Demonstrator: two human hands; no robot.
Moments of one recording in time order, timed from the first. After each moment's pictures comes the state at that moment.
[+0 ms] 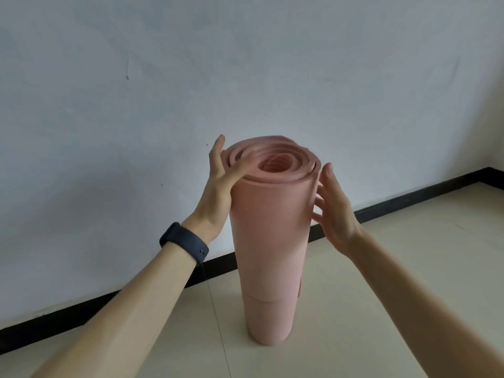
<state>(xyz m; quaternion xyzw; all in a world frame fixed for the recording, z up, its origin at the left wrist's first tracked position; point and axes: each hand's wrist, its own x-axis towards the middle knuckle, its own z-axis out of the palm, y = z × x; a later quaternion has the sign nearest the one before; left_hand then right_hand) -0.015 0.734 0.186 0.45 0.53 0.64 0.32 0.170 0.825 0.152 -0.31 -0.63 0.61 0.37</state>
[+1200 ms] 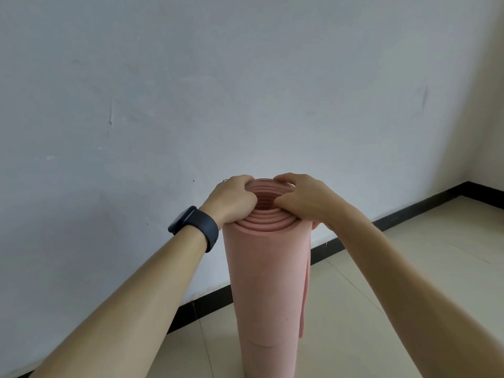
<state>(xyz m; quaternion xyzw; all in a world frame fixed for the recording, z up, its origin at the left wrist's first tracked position) -0.011 0.796 0.249 0.56 0.76 0.30 0.17 0.140 0.857 0.249 -0.47 -0.81 0.30 0.20</state>
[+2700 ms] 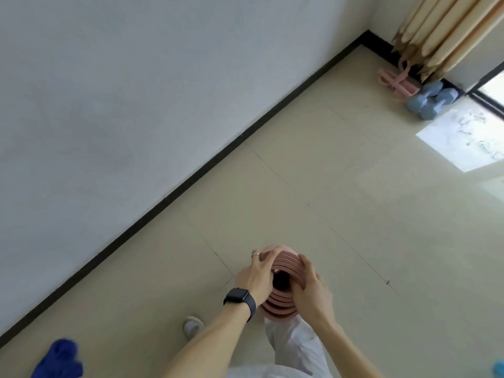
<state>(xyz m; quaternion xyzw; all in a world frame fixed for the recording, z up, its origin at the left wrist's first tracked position) 0.319 0.618 0.456 0.59 0.68 -0.10 0.41 0.473 0.595 0.445 -0.73 -0.50 0.46 0.03</state>
